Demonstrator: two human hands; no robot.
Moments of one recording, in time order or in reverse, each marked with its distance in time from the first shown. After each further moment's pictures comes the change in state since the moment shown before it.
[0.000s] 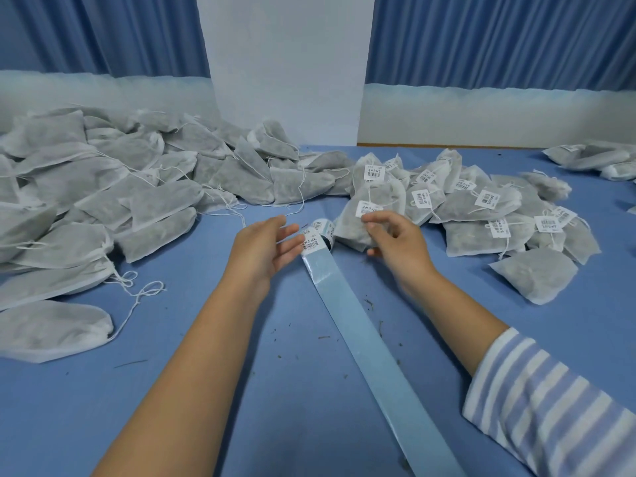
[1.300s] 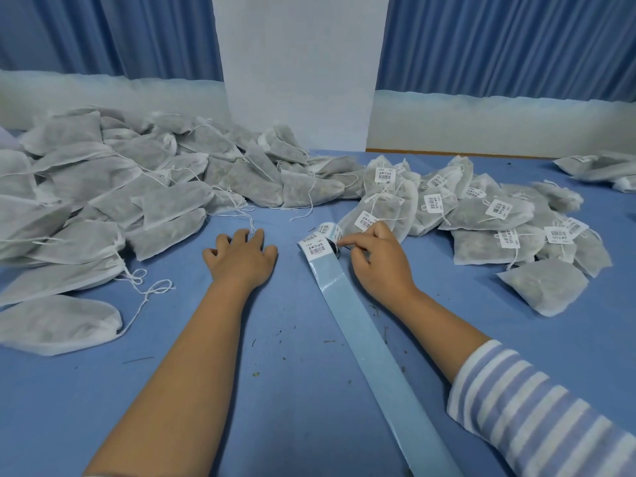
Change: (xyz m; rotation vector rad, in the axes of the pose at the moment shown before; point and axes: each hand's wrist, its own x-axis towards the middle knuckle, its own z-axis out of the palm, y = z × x) left_hand 0.054 -0.017 -0.047 1.726 0.154 0.170; right_hand -0.008 0.015 0.025 -0.653 -0.074 -0.430
